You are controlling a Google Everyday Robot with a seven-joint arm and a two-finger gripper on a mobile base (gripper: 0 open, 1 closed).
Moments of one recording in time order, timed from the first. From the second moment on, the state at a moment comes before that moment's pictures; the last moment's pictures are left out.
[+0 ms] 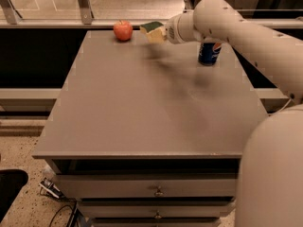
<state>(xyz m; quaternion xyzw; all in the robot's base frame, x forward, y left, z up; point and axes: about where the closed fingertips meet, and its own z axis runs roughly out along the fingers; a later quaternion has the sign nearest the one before) 0.812 -0.063 0.903 -0.26 0.81 0.14 0.51</state>
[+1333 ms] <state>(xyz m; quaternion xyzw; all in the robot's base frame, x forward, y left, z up) 0.898 -0.070 0.866 -0.19 0.82 0.13 0.52</state>
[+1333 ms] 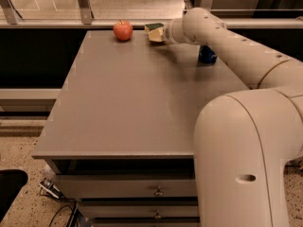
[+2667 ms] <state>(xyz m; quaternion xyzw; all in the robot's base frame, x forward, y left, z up) 0.900 -0.059 0.862 -0.20 0.82 0.14 0.52</state>
